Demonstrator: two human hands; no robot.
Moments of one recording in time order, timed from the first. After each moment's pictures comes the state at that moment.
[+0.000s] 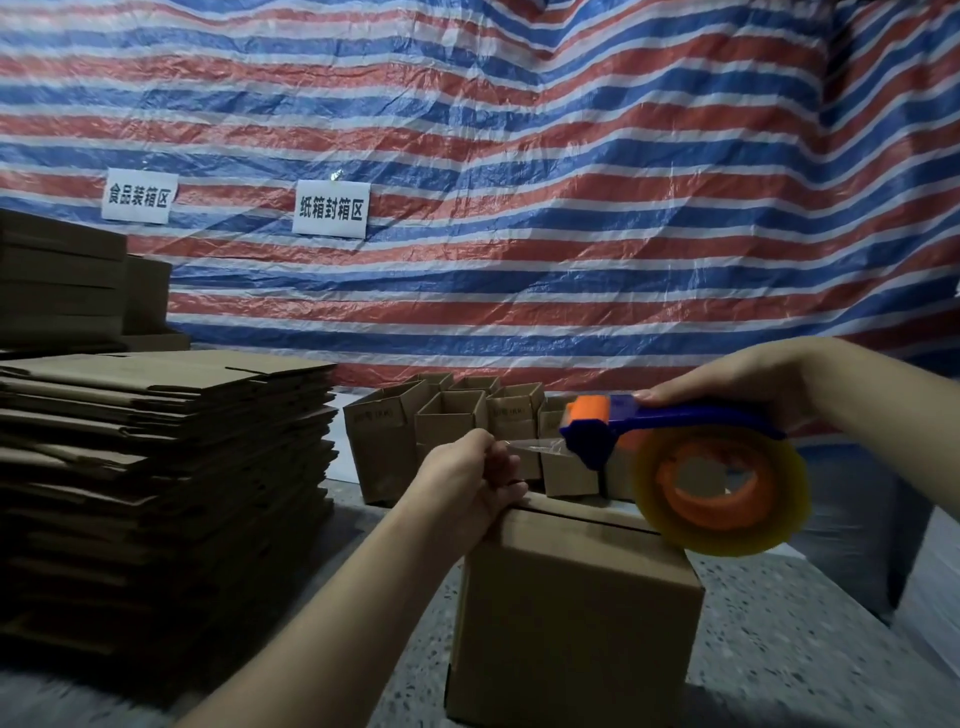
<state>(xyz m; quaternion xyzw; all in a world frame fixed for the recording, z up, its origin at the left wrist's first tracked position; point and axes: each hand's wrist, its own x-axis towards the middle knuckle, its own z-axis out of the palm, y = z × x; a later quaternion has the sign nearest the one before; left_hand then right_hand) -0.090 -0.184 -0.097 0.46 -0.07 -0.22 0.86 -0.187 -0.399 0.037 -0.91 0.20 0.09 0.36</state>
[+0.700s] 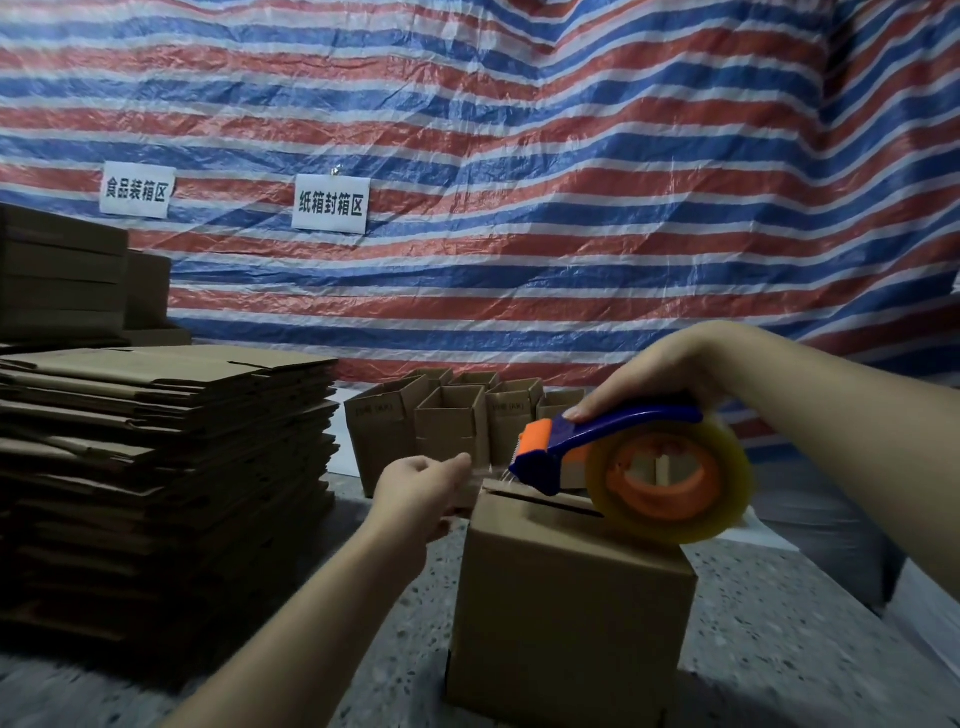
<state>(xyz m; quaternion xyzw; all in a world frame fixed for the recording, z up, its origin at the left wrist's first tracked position) -0.070 -0.152 -0.137 0.67 -0.09 -0.08 0.73 -0.151 -0.351 0.037 -0.93 0.20 0.19 0.24</state>
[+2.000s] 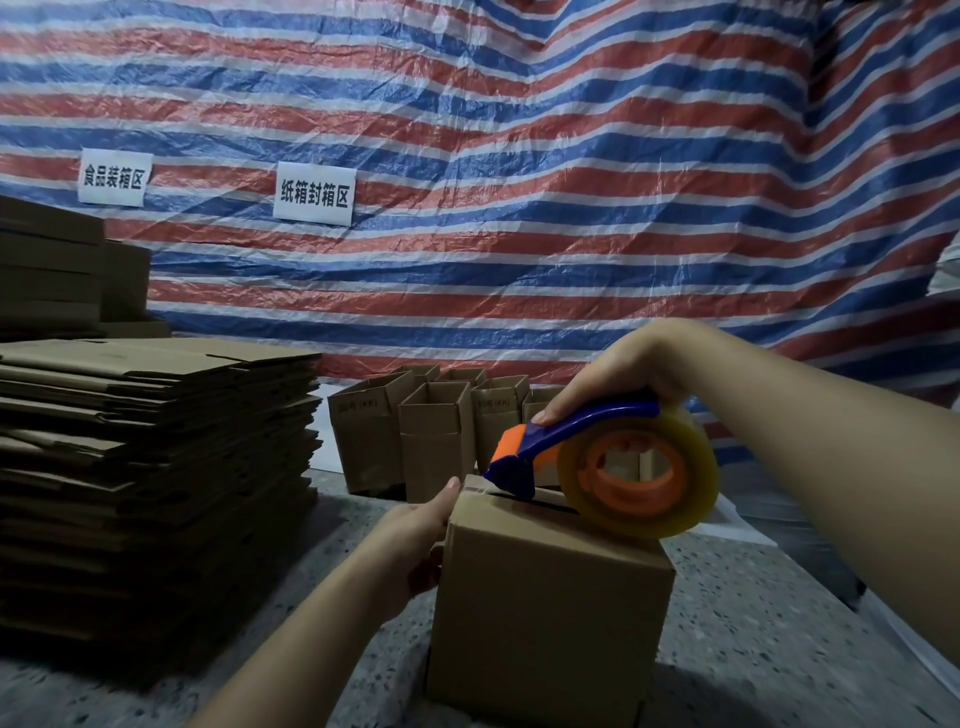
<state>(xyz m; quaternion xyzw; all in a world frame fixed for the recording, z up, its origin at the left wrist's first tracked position) -0.067 -0.158 -0.168 0.65 -0.09 -0.25 0.71 -0.140 -0.336 0.035 -0.94 0.21 0.19 0.19</state>
